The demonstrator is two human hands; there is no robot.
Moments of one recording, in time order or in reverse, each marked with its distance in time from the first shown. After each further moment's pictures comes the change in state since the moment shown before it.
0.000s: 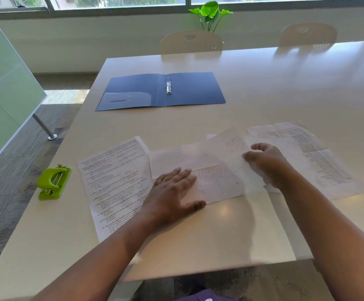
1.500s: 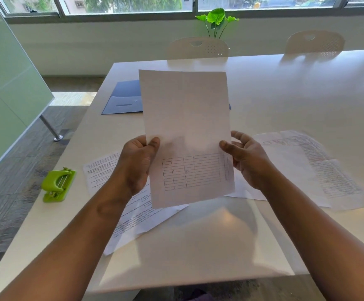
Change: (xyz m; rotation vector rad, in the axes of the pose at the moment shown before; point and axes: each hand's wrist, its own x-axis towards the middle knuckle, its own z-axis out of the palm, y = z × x) left_hand 0.023 -0.007 -0.111 -1.328 0.401 -0.473; right_hand -0.020 -0.037 0.045 0.456 -0.398 -0.262
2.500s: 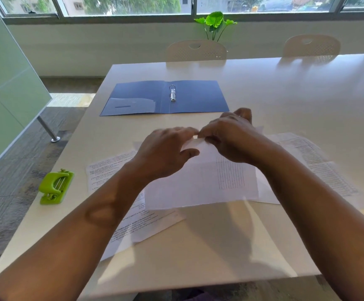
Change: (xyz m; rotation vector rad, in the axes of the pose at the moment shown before) left_hand 0.017 0.016 0.038 1.324 -0.254 0.811; right_hand 0.001 -0.071 0.043 -1.601 -0.153 -0.667
